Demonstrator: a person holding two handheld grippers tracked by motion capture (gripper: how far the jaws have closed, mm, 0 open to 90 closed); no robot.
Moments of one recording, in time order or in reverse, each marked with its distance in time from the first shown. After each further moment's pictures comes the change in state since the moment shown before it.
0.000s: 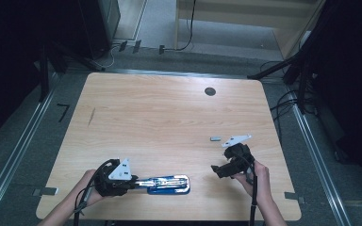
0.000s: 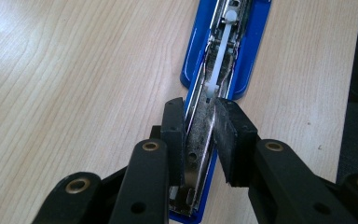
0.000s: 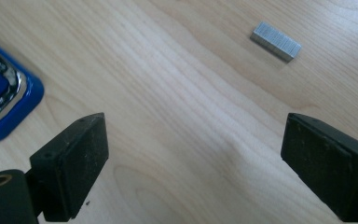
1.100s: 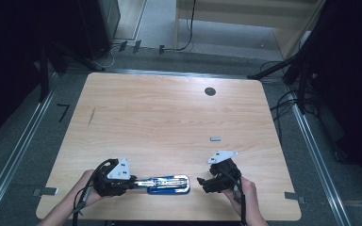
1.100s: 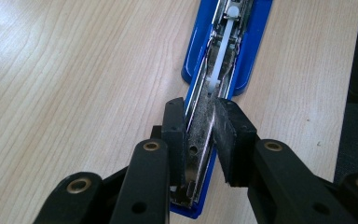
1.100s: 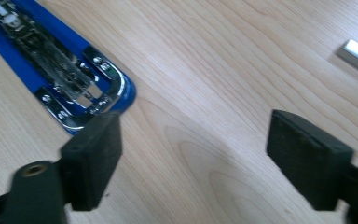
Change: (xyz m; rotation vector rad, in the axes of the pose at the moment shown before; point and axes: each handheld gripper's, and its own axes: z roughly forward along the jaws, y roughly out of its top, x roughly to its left) left arm 0.001 -0.002 -0.002 0.003 -0.003 -0.014; right arm 0.062 -0.008 -0.001 -0.060 0.034 -0.063
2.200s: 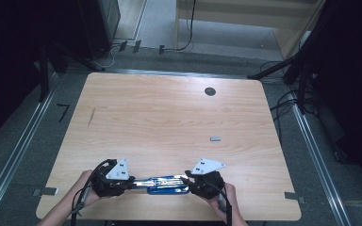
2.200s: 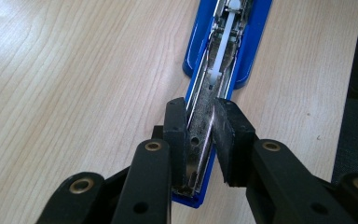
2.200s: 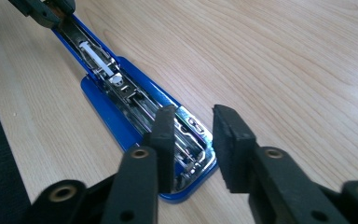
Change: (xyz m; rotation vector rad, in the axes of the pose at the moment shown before) left arm 0.000 -0.003 -0.002 0.010 0.003 -0.012; right arm 0.046 0.007 0.013 -0.190 0.121 -0.046
